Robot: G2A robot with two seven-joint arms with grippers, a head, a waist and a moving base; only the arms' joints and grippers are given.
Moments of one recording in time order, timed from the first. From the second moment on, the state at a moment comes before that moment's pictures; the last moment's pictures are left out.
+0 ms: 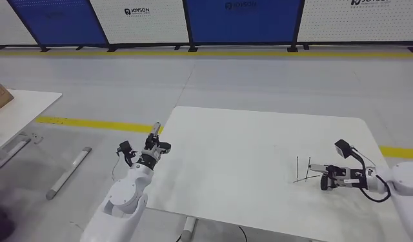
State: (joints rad) left arm 1.73 -1.15 -1.60 -1.80 -0.42 0.00 0.00; right arm -0.91 -0.97 1.15 -0.95 0.16 -0.15 1.38
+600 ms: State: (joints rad) left arm 1.73 -1.15 -1.60 -1.80 -0.42 0.00 0.00; right arm -0.89 -0.96 1.14 -0.88 0.14 -0.17 1.38
